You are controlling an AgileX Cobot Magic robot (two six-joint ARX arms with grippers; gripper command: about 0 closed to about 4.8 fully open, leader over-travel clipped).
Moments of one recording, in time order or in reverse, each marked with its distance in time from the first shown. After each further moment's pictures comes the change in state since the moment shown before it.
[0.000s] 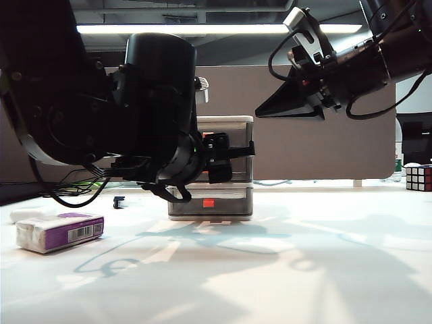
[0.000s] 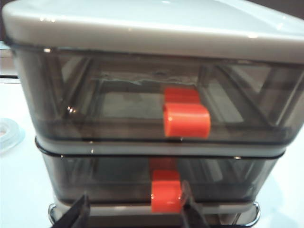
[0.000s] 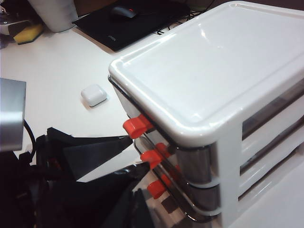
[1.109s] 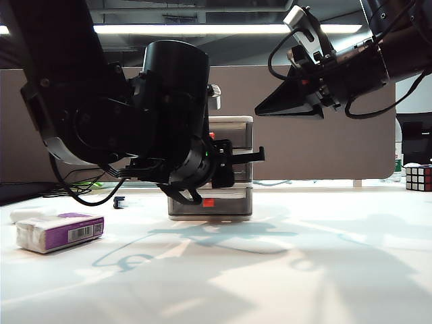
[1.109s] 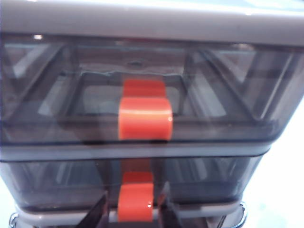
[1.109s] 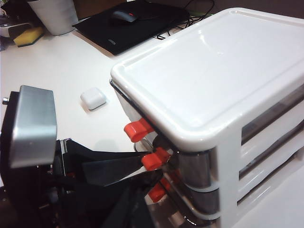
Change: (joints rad) left arm 0.006 0.036 0.072 -0.071 0.044 0.000; right arm 0.000 0.002 0.000 0.022 0.000 0.000
